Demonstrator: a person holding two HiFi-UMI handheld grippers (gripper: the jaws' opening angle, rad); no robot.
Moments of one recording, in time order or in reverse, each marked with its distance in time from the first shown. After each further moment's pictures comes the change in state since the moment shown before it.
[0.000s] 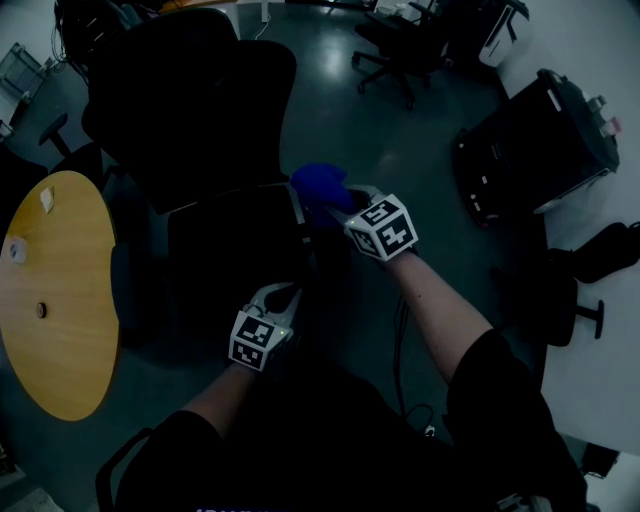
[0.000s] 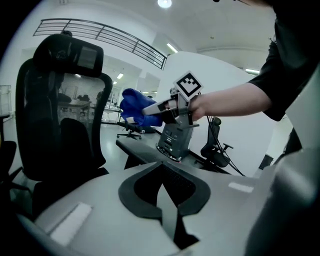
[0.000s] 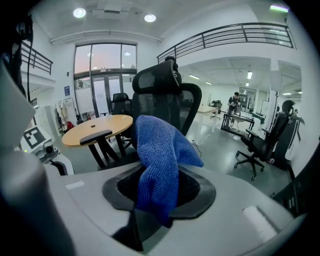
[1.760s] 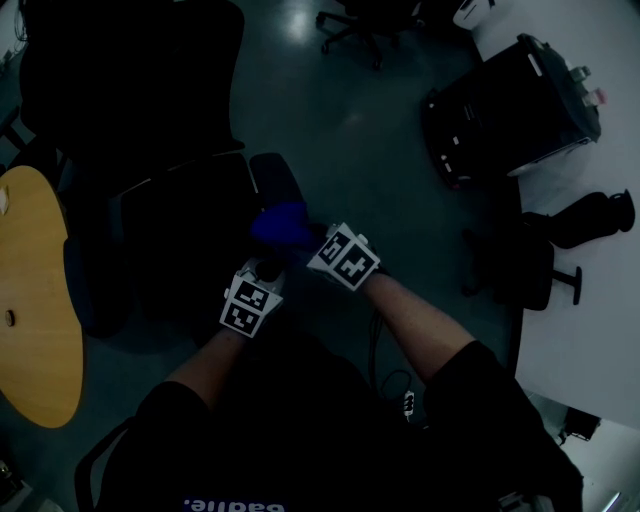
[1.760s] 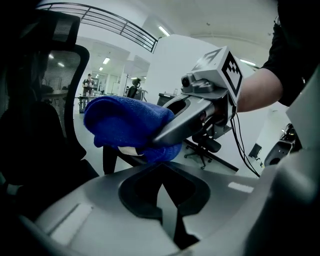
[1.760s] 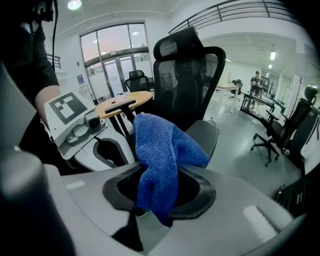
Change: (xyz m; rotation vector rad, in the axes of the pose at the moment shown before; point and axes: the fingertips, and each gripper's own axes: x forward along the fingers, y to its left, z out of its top) left arm 0.082 -0.029 -0.043 0.052 0.163 -0.117; right arm -0.012 0.083 -0.133 -0.058 0.256 0.192
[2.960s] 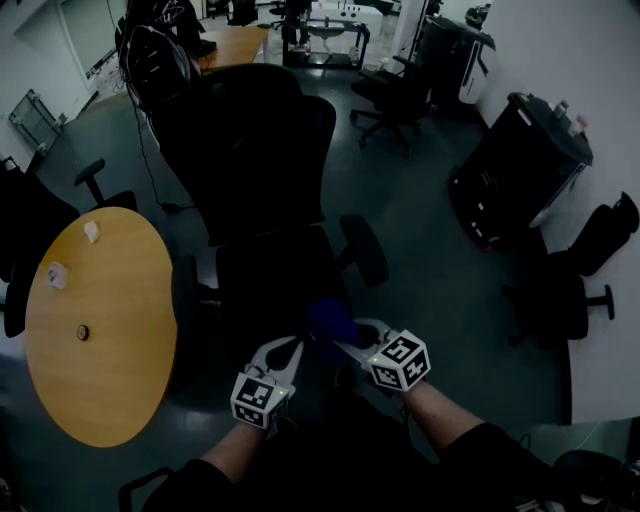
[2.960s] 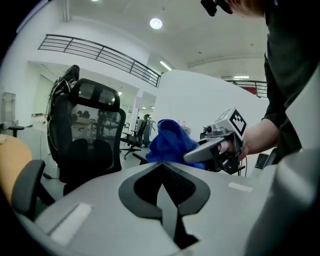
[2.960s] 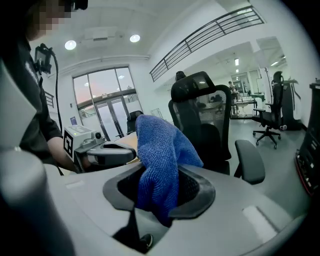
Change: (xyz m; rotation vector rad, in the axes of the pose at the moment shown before) left arm -0.312 -0.025 -0.018 0.006 -0.332 0.112; right arm -0.055 0.247 0.089 0.278 -0.425 -0.032
